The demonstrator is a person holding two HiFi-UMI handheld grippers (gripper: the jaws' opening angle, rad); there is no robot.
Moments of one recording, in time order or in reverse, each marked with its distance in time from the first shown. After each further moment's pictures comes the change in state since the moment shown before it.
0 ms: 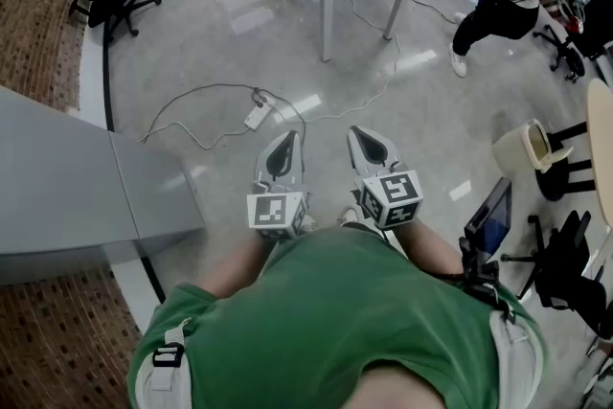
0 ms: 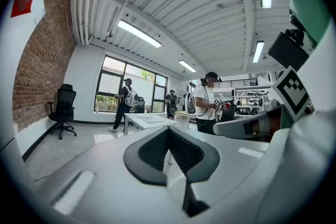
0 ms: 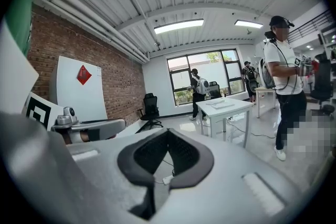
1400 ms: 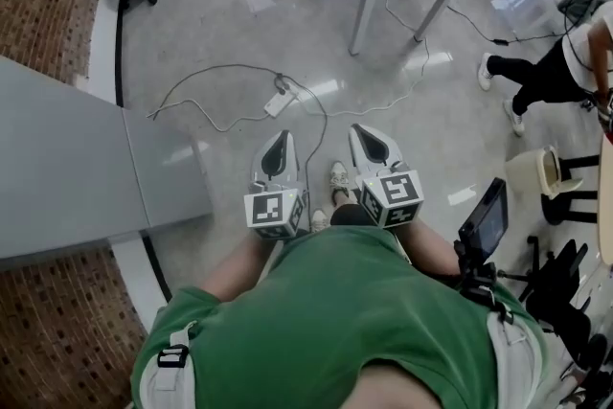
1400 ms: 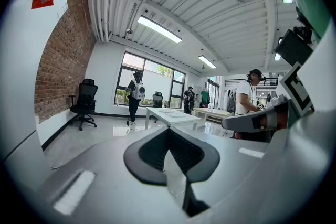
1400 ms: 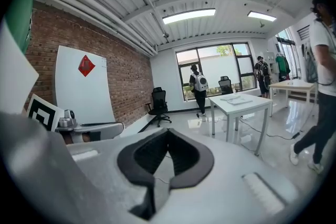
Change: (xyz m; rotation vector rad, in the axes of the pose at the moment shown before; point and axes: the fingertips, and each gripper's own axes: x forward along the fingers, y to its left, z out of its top) left arm -0.011 0.128 -0.031 -0.088 0.051 0.190; right arm 0.098 0.061 -0.007 -0.029 0.068 0.075
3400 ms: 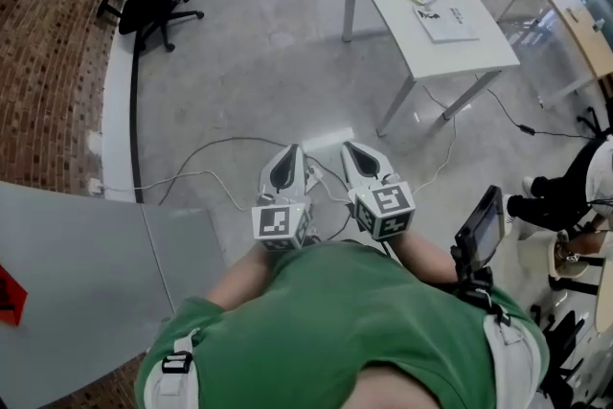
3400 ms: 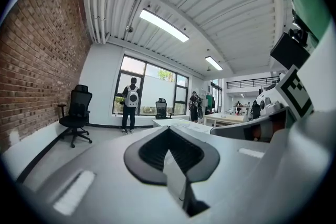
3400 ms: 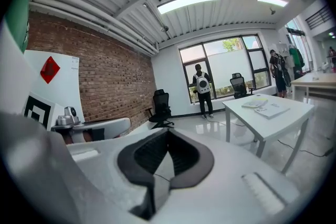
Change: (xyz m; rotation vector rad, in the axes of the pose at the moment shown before) left arm 0.294 0.172 0.099 0.032 -0.069 0.009; right arm 0.338 -0.061 0.126 0.015 0.018 0.096
